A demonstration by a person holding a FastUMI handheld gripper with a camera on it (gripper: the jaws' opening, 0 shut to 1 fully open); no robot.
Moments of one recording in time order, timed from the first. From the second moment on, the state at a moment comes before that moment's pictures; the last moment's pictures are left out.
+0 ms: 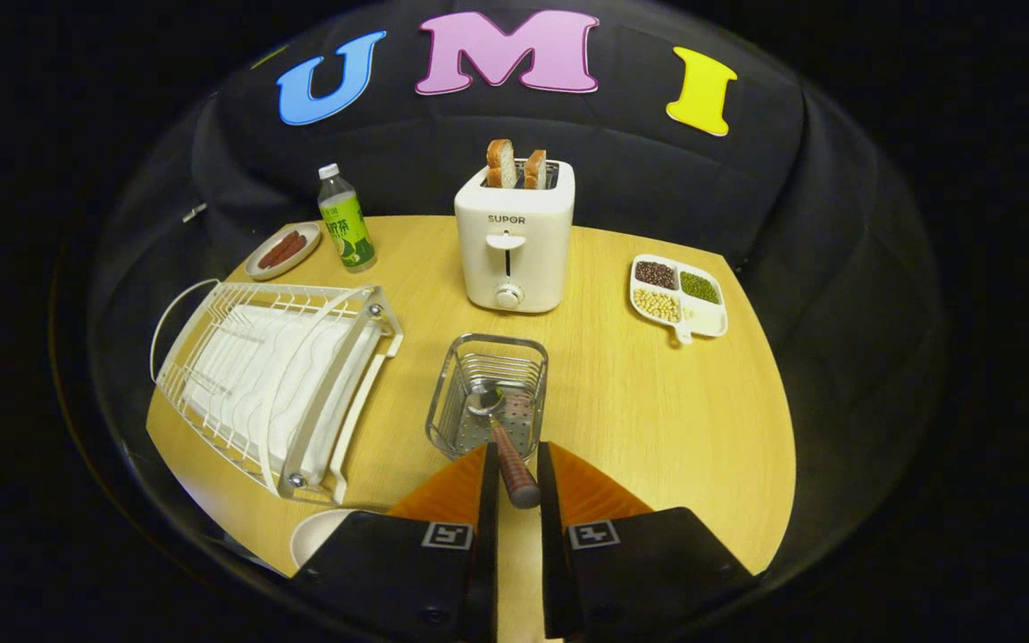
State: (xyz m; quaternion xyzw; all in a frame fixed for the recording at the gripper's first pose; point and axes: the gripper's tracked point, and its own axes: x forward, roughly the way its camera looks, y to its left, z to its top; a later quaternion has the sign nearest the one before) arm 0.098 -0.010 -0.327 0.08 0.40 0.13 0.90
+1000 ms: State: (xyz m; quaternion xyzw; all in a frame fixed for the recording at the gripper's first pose) arm -0.011 -0.005 -0.205 0.10 0.32 0.15 0.93
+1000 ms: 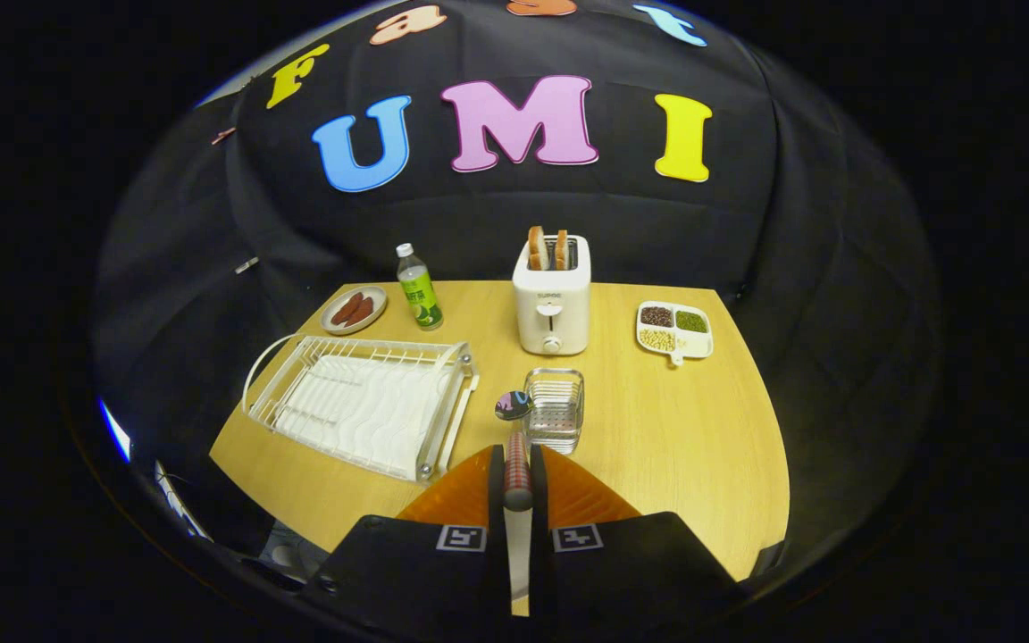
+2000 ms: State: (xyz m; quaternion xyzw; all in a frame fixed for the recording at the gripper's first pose) arm -0.099 0.037 -0.343 0.07 0.46 0.14 0.87
